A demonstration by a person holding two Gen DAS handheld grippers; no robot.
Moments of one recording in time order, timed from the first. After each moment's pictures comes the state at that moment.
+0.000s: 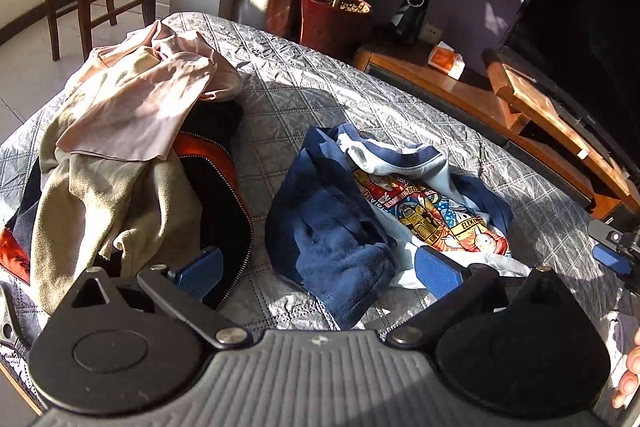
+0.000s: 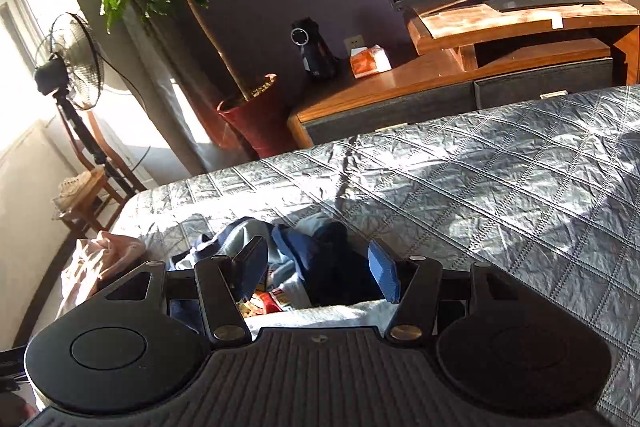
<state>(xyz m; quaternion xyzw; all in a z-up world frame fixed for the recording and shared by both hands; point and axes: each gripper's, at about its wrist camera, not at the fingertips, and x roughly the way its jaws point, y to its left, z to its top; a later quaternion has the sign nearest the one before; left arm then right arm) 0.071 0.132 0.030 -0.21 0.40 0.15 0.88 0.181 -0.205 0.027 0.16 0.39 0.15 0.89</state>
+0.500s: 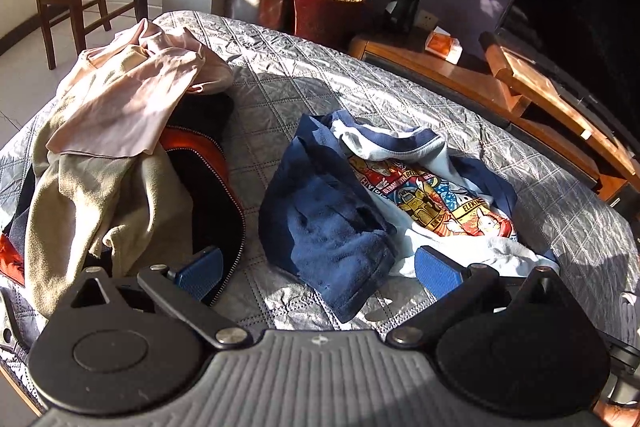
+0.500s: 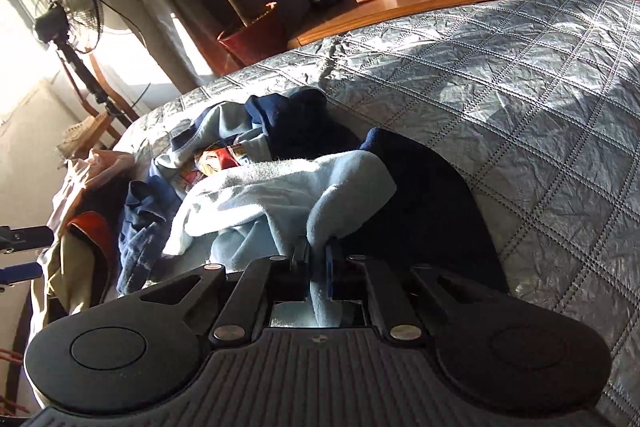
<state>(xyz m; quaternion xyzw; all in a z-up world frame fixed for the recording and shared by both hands) 0.077 0.119 0.022 -0.18 0.41 0.15 0.88 0.132 -0.191 -0.022 0.15 0.41 0.22 0.87</state>
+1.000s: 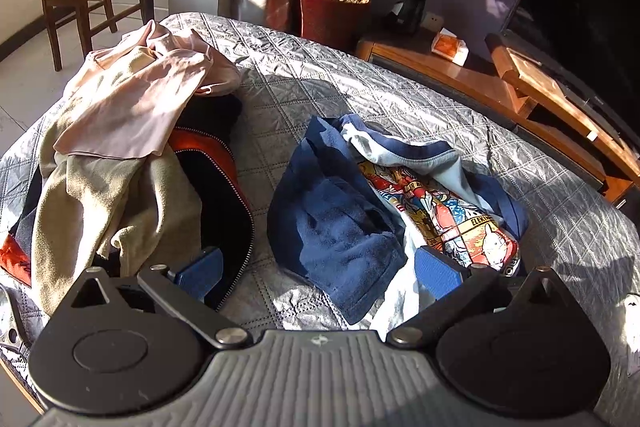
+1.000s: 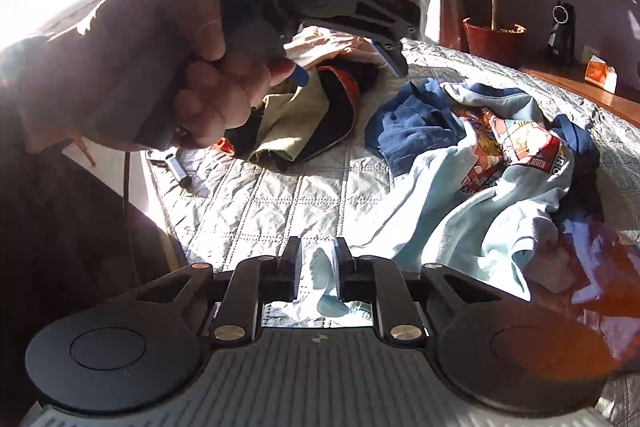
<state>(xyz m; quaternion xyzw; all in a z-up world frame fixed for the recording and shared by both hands) 0.076 0.122 0.024 -0.18 0.41 0.15 0.88 0.005 -0.085 0.019 -0.03 0.35 0.41 0.84</state>
